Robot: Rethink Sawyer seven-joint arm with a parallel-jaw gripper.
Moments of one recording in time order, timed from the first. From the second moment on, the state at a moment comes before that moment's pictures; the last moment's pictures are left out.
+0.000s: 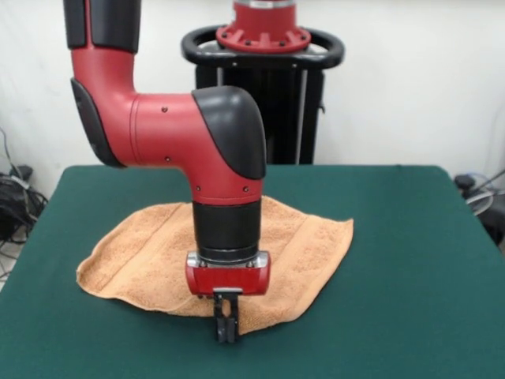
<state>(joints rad) -0.52 -0.35 0.23 1.53 -0.33 0.11 1.63</state>
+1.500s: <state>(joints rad) -0.35 -0.35 0.20 1.54 -0.10 0.18 1.63</state>
